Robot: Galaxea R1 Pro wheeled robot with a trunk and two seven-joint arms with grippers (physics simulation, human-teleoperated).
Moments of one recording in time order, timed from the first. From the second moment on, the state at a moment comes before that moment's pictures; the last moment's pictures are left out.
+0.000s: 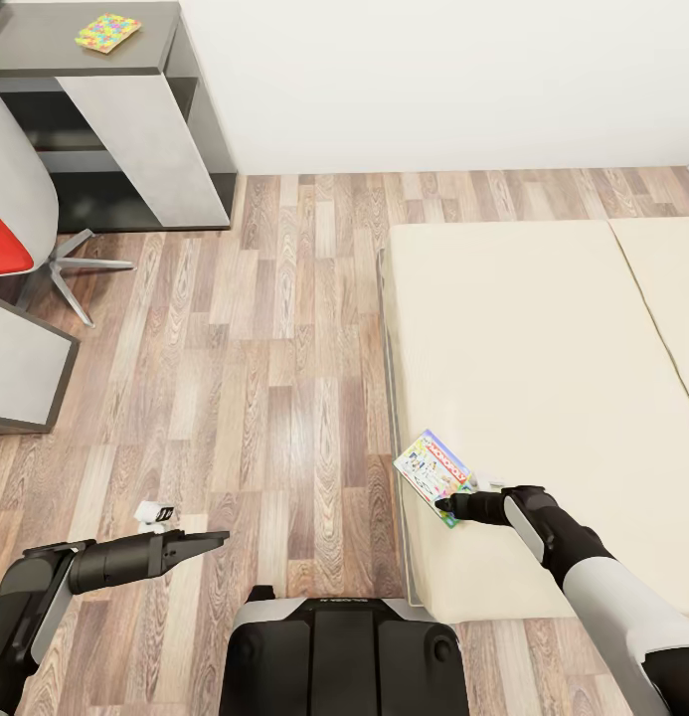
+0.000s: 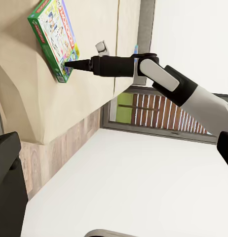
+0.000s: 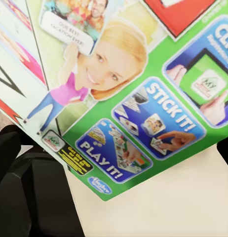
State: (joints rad) left arm -0.40 0.29 0.21 -1.18 0.13 0.83 -1.57; right arm -0.83 -0.19 0.18 -0.56 -0.28 0.59 0.29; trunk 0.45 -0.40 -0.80
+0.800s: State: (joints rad) left arm -0.40 0.29 0.21 -1.18 0.13 0.83 -1.57; right arm -0.83 -0.19 0.18 -0.56 -0.29 0.59 0.29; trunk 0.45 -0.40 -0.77
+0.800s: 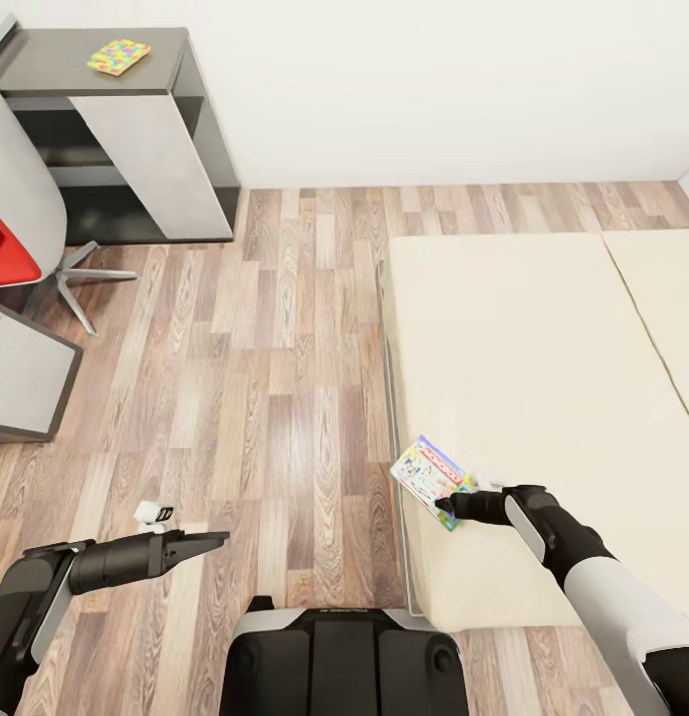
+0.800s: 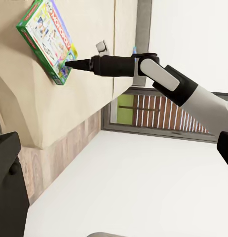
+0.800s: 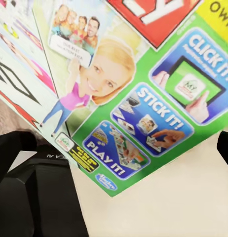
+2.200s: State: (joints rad) left arm -0.40 0.29 0.21 -1.18 0.13 0.83 -1.57; right arm -0.83 -0.21 0.18 -0.57 -0.30 0.59 0.46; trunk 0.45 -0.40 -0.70
